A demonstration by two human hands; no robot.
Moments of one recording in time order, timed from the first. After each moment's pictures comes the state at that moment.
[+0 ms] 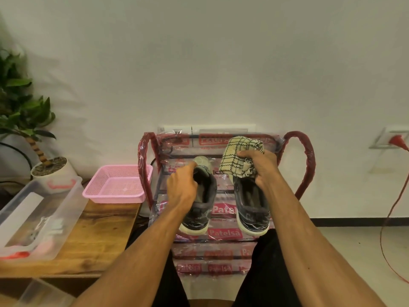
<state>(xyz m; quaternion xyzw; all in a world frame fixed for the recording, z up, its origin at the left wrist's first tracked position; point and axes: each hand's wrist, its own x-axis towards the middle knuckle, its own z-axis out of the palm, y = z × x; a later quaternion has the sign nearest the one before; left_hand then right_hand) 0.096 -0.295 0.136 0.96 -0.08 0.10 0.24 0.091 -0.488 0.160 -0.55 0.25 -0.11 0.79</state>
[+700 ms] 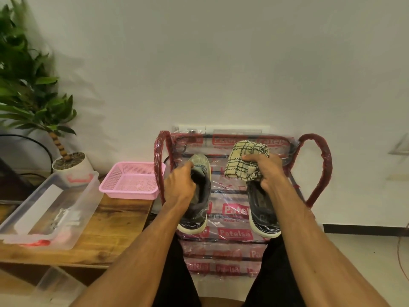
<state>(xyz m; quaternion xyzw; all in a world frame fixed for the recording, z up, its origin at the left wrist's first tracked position) 0.101 -0.259 0.131 0.97 -0.05 0.11 0.22 0.094 -0.468 0.158 -0.57 0.24 -0.09 0.78</state>
